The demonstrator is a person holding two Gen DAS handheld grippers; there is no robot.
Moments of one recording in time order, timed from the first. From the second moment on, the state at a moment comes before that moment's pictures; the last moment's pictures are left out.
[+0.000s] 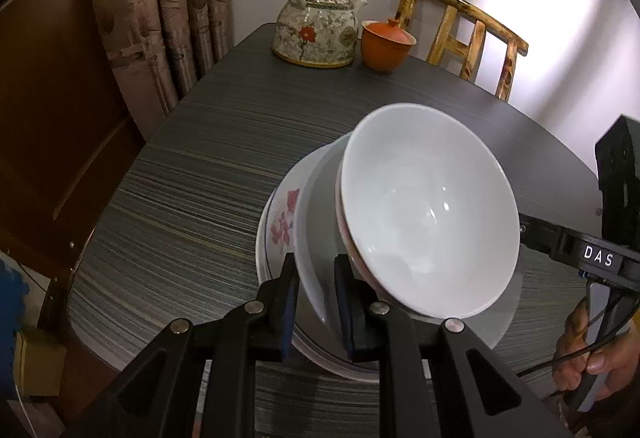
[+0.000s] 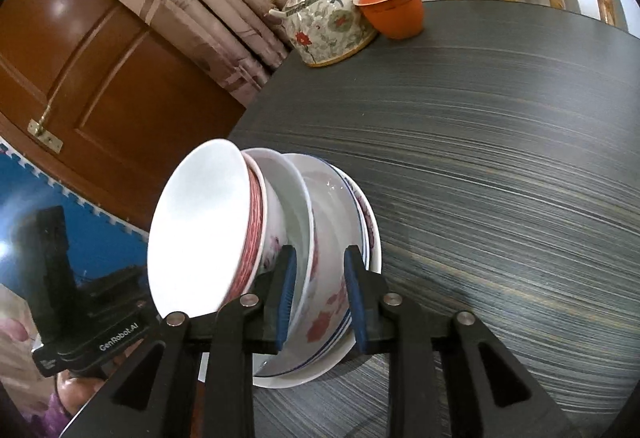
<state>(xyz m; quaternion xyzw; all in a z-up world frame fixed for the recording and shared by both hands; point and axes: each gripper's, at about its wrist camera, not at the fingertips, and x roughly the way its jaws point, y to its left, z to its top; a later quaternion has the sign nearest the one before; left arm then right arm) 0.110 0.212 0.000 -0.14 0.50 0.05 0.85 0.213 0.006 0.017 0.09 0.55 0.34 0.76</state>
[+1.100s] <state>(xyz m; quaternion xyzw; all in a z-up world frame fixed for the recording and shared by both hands) 0.050 0.170 0.067 -0.06 0.42 0.09 0.90 0.119 -0.005 0.105 0.06 0.43 0.30 0.85</state>
